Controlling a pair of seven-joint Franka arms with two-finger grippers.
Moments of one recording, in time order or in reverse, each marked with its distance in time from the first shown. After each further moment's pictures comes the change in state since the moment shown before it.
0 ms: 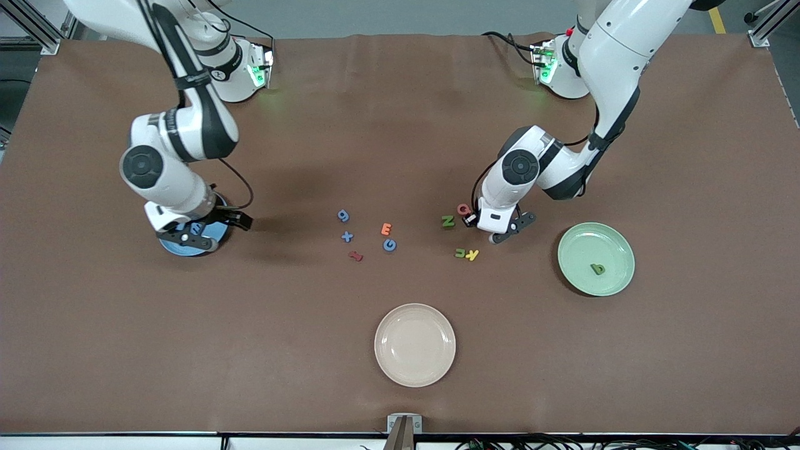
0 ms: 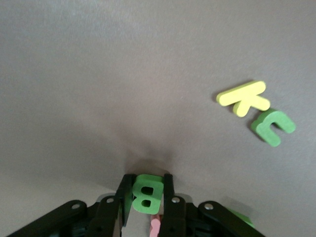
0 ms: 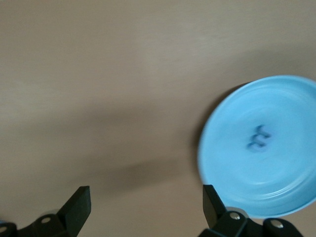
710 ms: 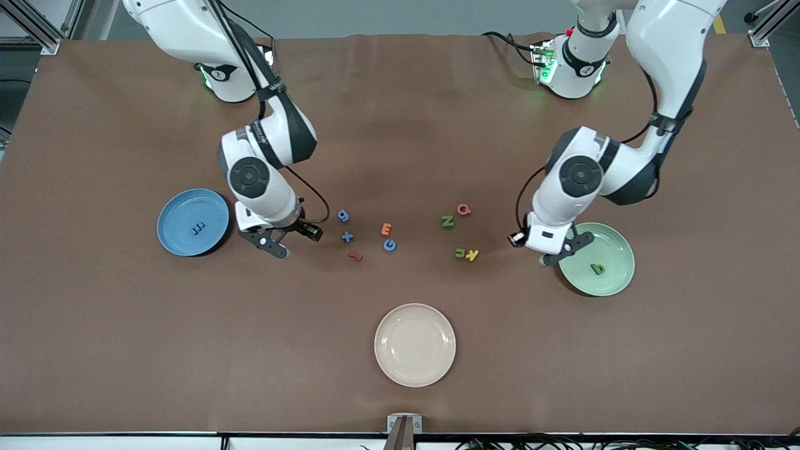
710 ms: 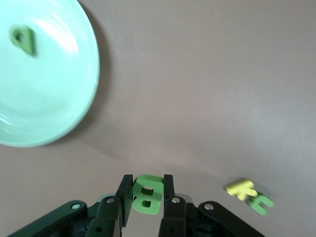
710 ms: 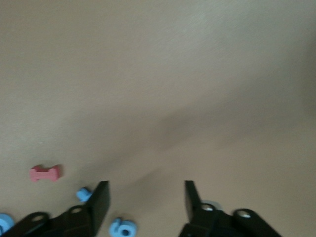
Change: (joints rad) left arm 0.176 -0.133 0.004 0.118 0.022 -0.240 0.271; right arm 0.242 0.232 0.001 0.235 0.078 0.003 0.456
